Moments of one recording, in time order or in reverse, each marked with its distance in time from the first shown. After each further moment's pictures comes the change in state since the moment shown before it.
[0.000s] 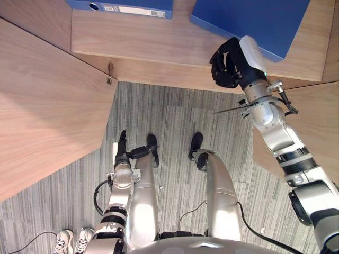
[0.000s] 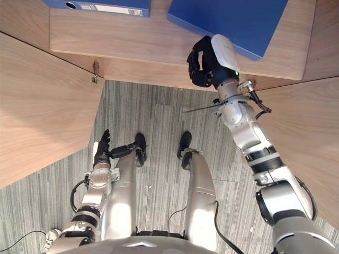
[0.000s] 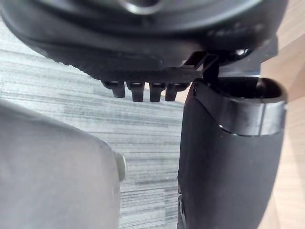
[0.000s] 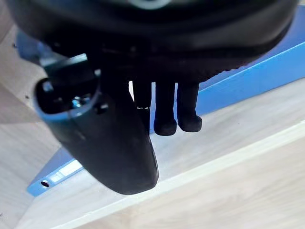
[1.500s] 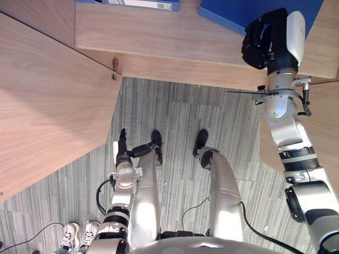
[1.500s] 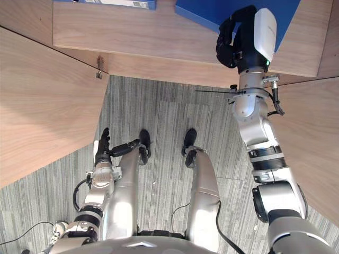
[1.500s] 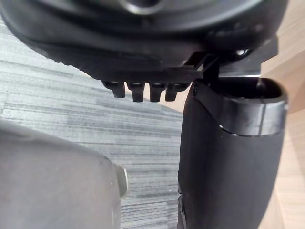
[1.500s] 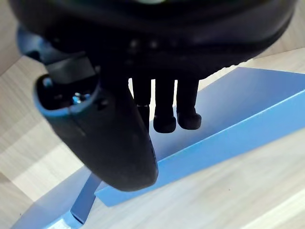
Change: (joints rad) left arm 0.000 -0.026 -0.003 -0.019 0.005 -0.012 0.040; right arm 0.050 0.057 -0.185 -0.034 -0.076 0.030 -0.178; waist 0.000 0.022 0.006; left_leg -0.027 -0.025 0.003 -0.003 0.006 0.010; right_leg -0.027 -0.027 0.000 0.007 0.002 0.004
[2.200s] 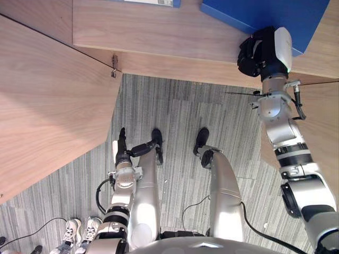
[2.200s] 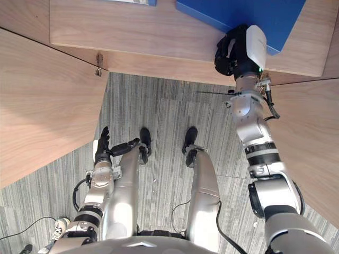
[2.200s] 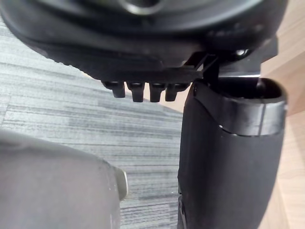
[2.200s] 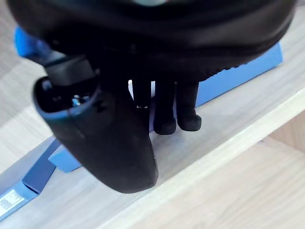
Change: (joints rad) left arm 0.000 0.005 0.001 -0.001 -0.002 -0.007 0.003; right arm -0.104 0.025 0.007 0.217 0.030 0.015 0.042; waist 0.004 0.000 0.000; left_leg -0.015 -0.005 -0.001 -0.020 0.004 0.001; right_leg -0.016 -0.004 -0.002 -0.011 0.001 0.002
